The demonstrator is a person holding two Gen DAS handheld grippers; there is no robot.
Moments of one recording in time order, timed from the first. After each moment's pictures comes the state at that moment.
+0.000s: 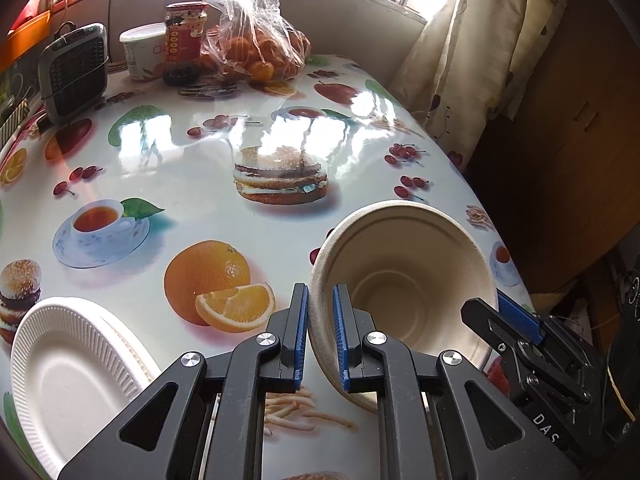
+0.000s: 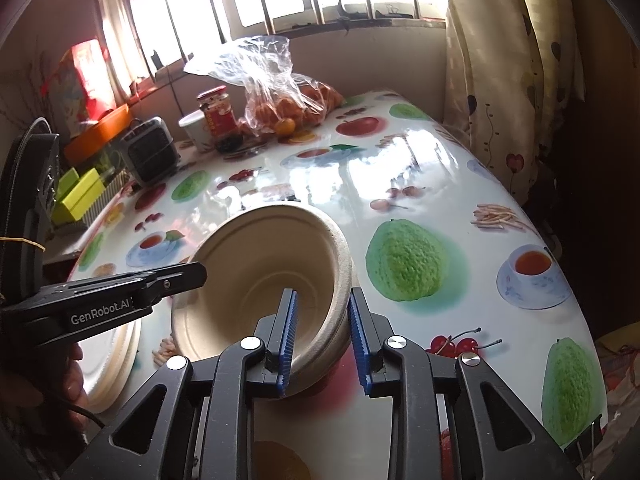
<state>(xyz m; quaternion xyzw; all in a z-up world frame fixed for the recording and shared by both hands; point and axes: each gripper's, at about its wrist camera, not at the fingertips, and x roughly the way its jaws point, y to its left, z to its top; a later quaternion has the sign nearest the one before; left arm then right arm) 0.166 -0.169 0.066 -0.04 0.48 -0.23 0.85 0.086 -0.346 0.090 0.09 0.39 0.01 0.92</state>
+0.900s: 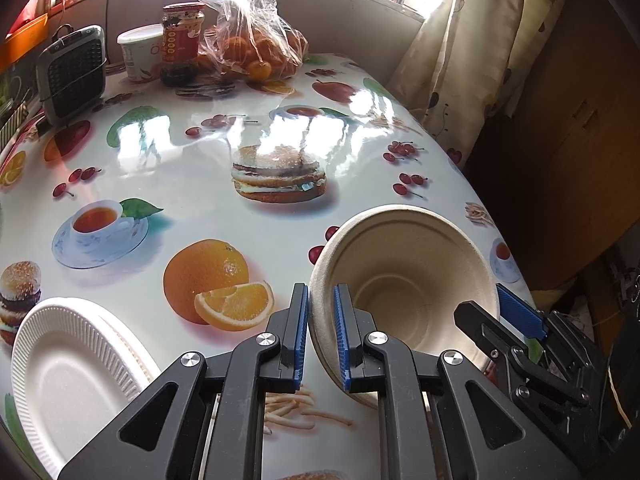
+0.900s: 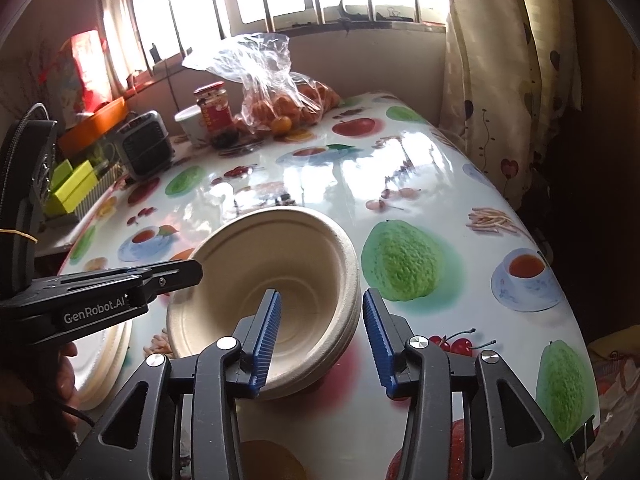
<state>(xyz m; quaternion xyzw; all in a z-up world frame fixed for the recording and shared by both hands) 0.166 -0.171 0.066 -0.04 0.48 -0.23 0.85 0.085 -0.341 0.089 0.08 0.39 -0.01 0.92</state>
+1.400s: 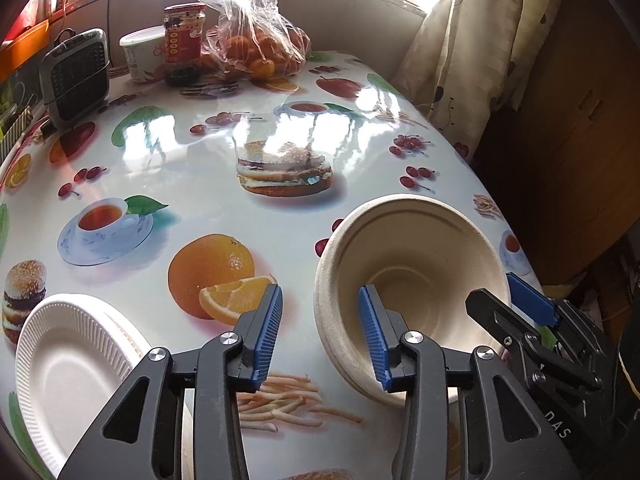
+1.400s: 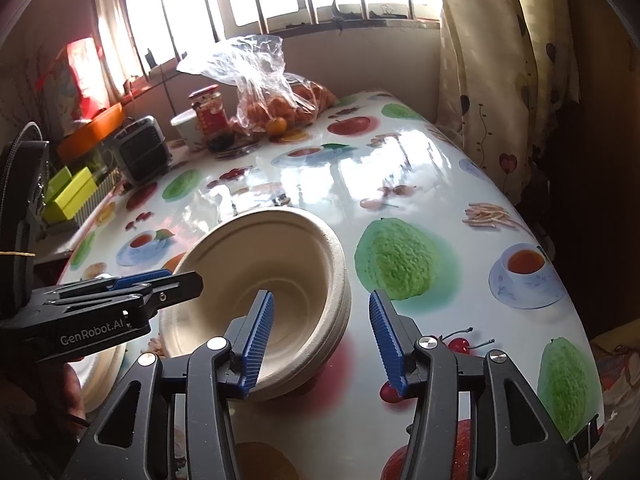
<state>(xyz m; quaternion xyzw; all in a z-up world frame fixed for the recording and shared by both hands) 0.163 -0.169 0.060 -0.02 0.48 -0.22 0.85 0.085 -0.348 0.087 0.09 0.39 -0.01 0.92</state>
